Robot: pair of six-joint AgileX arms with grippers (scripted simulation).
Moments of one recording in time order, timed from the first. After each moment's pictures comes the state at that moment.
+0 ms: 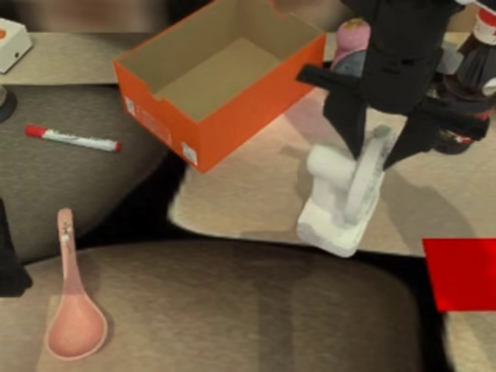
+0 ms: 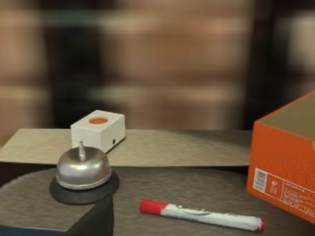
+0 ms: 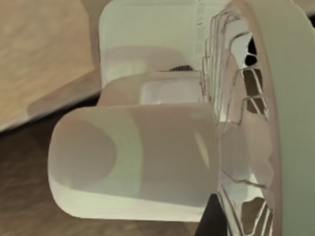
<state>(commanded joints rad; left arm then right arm) 0.00 0.00 0.00 0.00 0.00 0.00 0.54 2.04 1.99 -1.53 0.00 1.04</state>
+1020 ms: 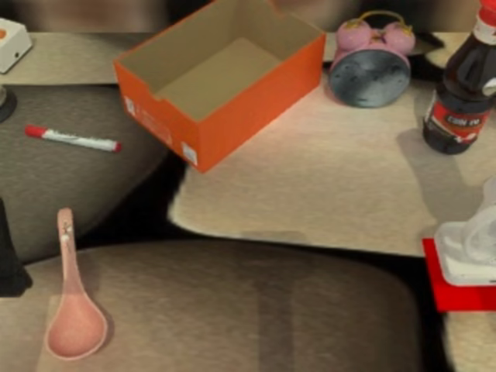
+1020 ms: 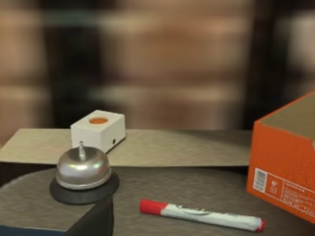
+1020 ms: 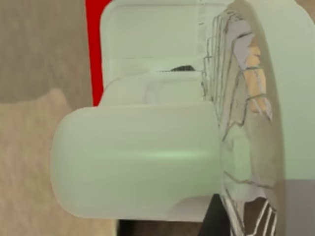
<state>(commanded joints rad) 0.00 0.00 0.00 0.00 0.00 0.00 0.24 1.55 1.35 -1.37 0.00 1.81</state>
